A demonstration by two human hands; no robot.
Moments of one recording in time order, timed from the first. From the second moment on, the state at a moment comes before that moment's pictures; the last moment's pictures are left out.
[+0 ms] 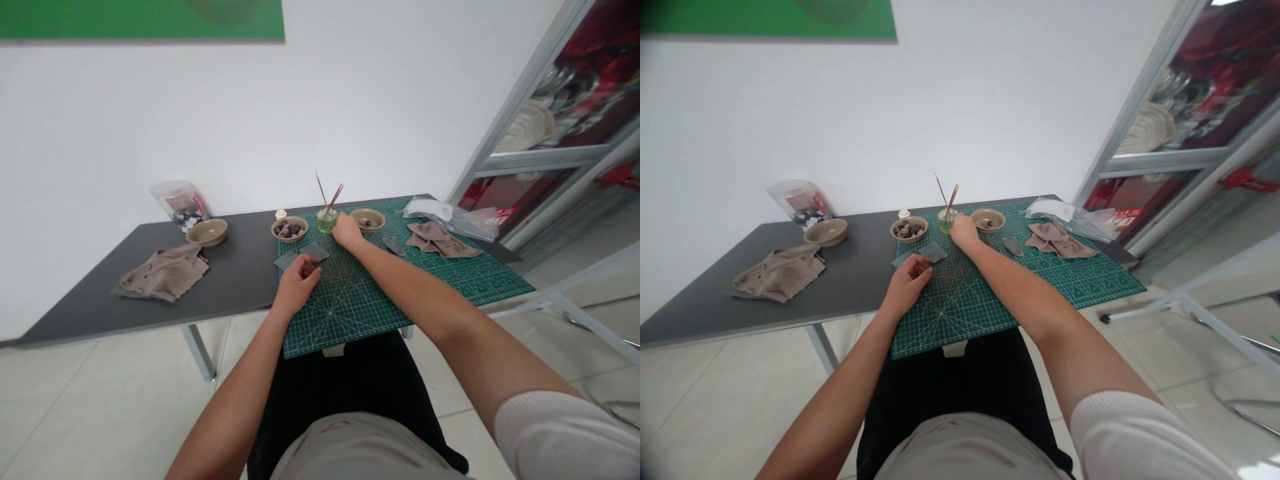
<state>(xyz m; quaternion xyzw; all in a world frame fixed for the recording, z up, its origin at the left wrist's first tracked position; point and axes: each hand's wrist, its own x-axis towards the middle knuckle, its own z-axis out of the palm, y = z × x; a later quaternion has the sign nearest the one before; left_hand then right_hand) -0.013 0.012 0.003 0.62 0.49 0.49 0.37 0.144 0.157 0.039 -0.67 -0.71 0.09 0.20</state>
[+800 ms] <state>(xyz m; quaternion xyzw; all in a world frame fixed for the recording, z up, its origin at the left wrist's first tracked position) -0.014 0.013 -0.002 0.61 0.50 0.49 0.38 0.043 0.164 0.069 -0.44 -0.90 0.04 0.06</state>
